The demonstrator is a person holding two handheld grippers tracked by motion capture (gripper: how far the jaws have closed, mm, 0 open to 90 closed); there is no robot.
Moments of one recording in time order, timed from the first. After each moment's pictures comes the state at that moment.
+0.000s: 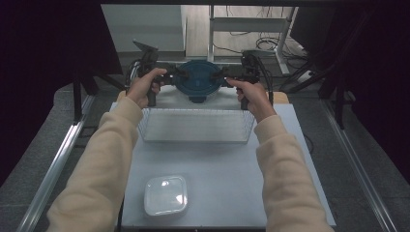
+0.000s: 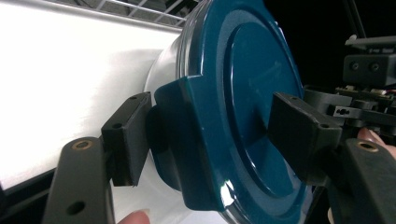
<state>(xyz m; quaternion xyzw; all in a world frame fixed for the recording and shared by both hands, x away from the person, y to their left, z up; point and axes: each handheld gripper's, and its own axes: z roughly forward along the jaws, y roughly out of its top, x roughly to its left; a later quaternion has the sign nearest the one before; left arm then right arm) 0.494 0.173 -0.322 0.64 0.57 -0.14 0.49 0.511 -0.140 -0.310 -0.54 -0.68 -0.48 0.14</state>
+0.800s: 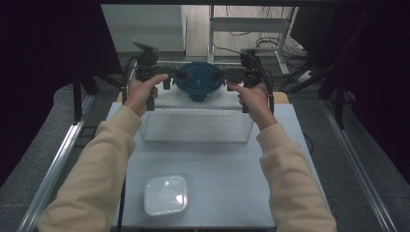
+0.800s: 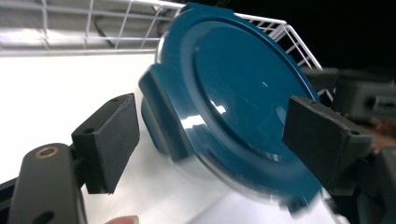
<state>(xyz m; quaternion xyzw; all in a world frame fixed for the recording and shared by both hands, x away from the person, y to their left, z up) 0.453 0.166 -0.300 0.69 0.53 0.02 0.49 0.479 -0.135 -0.292 -0.51 -0.72 -0.47 -0.02</state>
